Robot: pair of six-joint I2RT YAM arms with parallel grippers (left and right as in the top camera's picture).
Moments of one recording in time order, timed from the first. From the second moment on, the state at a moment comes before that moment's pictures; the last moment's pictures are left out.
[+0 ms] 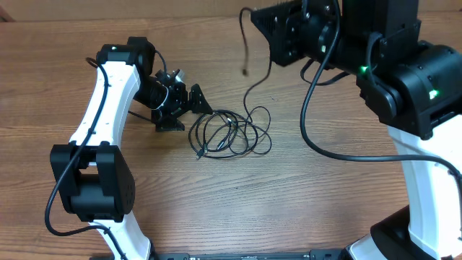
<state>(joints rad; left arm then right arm) -0.05 1.95 1.68 -1.41 0.71 -0.13 0.48 1.72 2.46 -1.13 -0.29 0.30</state>
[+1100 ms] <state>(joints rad) -0.32 1.87 1.95 -1.17 0.88 0.17 0.43 1.69 2.46 -0.74 -0.38 0.92</state>
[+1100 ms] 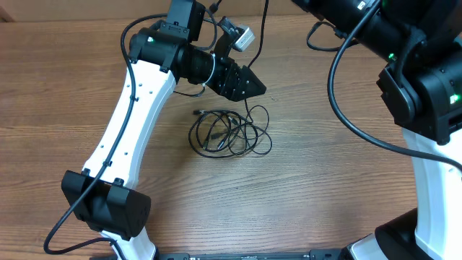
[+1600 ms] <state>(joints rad) -0.32 1.87 1.95 -1.18 0.88 0.17 0.31 1.69 2.46 -0.72 -0.43 0.98</state>
